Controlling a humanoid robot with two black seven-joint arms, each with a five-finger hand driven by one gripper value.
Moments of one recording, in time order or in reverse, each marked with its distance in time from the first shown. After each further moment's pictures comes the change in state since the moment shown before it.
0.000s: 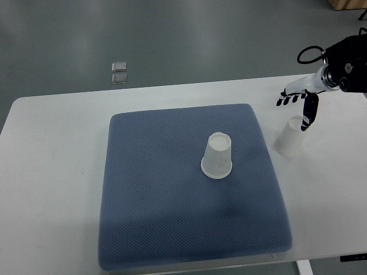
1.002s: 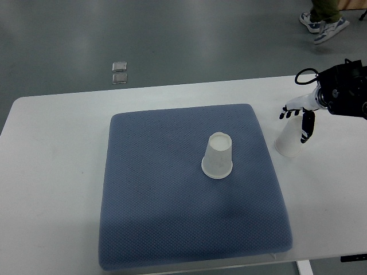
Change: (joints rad) left arm 0.011 0.000 0.000 -0.001 0.000 0.001 0.000; right arm -0.187 0.061 0.002 -0.166 0.001 -0.032 0.000
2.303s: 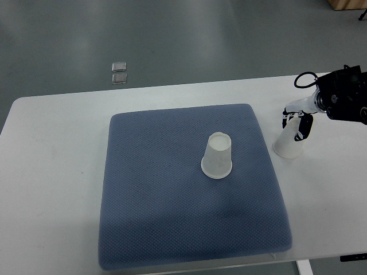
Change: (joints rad) left arm 0.000 0.000 -0.002 0.001 0.000 0.000 -0.001; right arm -0.022 0.006 -0.003 -0.004 -0.001 -0.038 0.006
